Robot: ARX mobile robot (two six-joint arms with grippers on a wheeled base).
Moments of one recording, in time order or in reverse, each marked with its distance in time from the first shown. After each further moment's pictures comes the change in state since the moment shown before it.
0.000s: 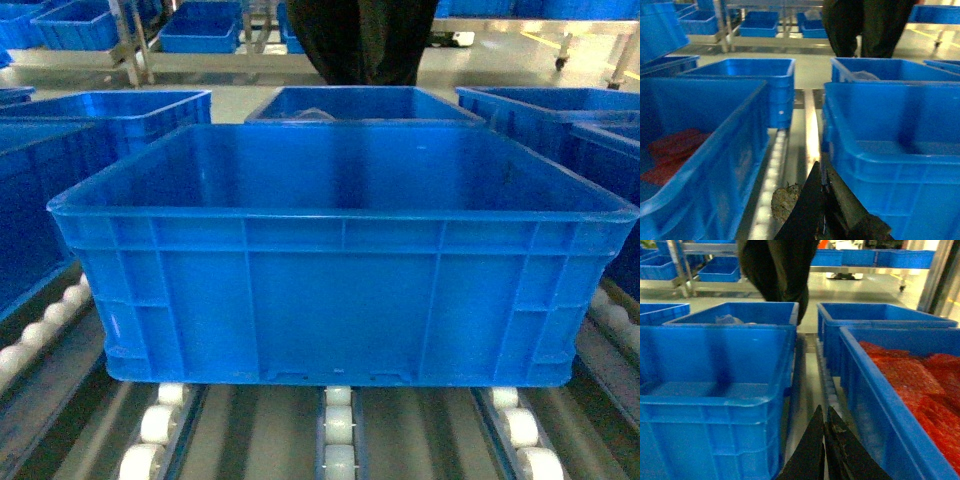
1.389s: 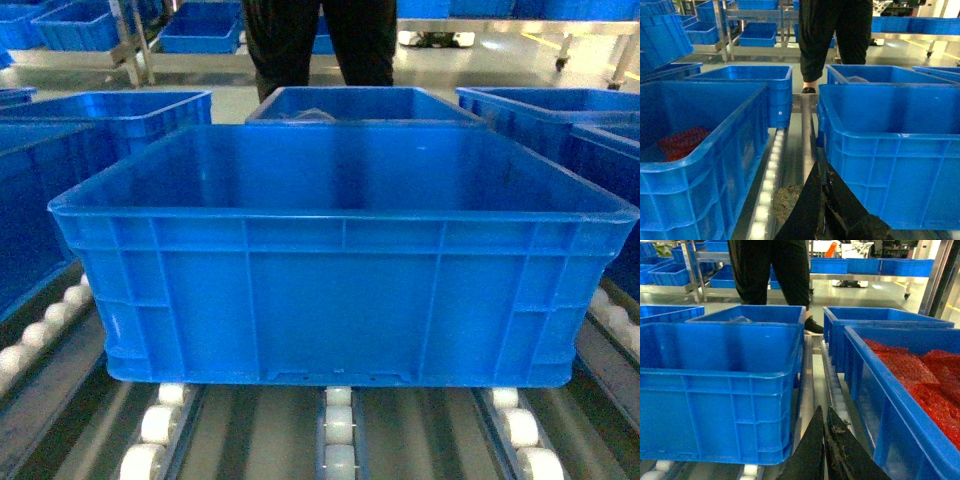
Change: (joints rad) left arm 0.000 -0.640 -0.103 -0.508 0.008 -0.001; right arm 0.003 -0.626 -0.116 -0.490 -0.009 0.000
